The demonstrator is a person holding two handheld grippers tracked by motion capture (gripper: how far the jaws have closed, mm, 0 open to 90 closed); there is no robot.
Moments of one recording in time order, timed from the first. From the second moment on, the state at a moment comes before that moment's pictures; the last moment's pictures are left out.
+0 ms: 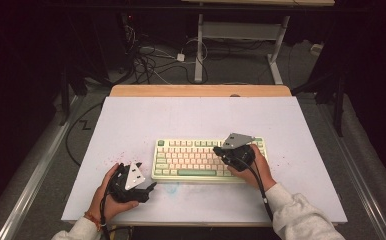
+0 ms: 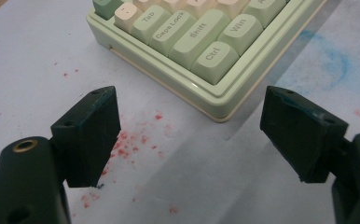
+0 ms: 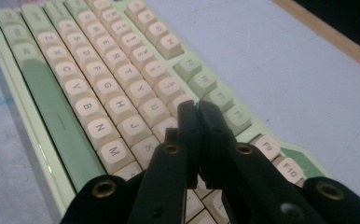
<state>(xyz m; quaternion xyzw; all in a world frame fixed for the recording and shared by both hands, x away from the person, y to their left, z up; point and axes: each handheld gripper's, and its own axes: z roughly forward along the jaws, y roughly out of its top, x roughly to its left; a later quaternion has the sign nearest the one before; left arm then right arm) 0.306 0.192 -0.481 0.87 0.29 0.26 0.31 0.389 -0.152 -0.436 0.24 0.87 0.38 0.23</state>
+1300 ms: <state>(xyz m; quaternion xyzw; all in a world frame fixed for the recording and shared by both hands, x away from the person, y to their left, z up) 0.305 0.191 -0.477 0.86 0.30 0.26 0.32 0.326 -0.228 -0.425 0.26 0.80 0.43 0.32</state>
